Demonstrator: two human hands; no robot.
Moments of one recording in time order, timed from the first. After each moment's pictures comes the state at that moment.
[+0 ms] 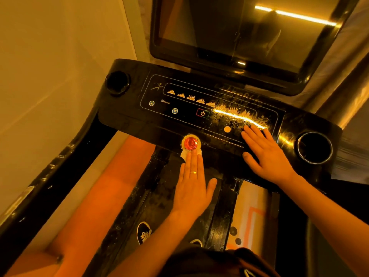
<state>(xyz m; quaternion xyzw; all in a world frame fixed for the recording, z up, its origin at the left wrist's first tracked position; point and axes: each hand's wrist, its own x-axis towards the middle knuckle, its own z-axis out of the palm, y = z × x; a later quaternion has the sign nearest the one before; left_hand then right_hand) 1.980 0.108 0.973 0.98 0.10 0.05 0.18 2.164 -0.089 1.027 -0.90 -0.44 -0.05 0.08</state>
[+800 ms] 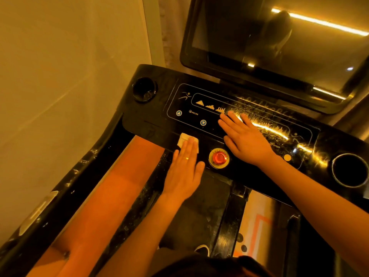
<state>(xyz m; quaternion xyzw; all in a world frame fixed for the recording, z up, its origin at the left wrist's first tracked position) 2.003 0.236 0.988 0.95 0.08 0.07 0.28 2.192 0.069 1.051 -0.86 -0.50 -0.06 -0.01</state>
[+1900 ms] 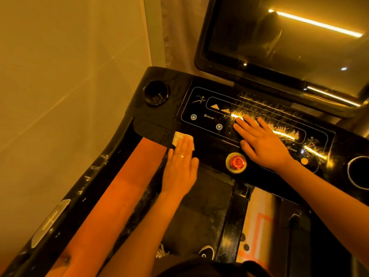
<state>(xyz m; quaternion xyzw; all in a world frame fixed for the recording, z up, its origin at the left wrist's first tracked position) 2.000 0.301 0.968 0.94 0.12 0.11 0.29 2.190 0.072 1.050 -0.87 -0.49 -0.07 0.00</state>
